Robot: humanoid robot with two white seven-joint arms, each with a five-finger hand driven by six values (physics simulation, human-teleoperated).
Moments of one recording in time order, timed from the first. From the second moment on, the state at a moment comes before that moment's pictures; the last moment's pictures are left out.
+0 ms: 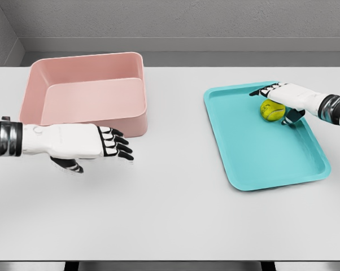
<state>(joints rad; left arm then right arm) -0.87 1.06 -1.07 -1.77 -0.24 -0.61 -0.40 -0.88 -0.80 1.08 -1.09 0.32 -0.33 0.22</state>
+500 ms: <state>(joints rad) -0.93 1.06 -1.08 -1.77 -0.21 -0.61 -0.40 -0.91 -0.78 1.12 -1.05 0.32 -0.30 0.22</state>
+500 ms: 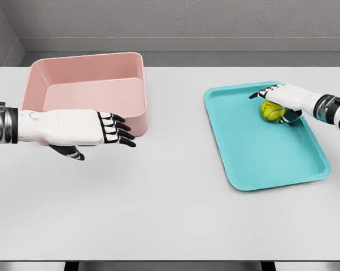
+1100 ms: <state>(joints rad) -0.93 1.07 -1.08 -1.77 -0.20 -0.61 -0.40 -0.92 -0.78 1.13 -1.03 0.32 -0.30 0.22</state>
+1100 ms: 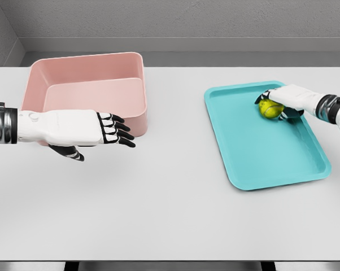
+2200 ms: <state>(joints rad) -0.92 1.06 -1.08 -1.77 -0.20 -0.61 -0.40 -0.97 -0.78 1.15 -1.07 0.33 -0.33 0.25</state>
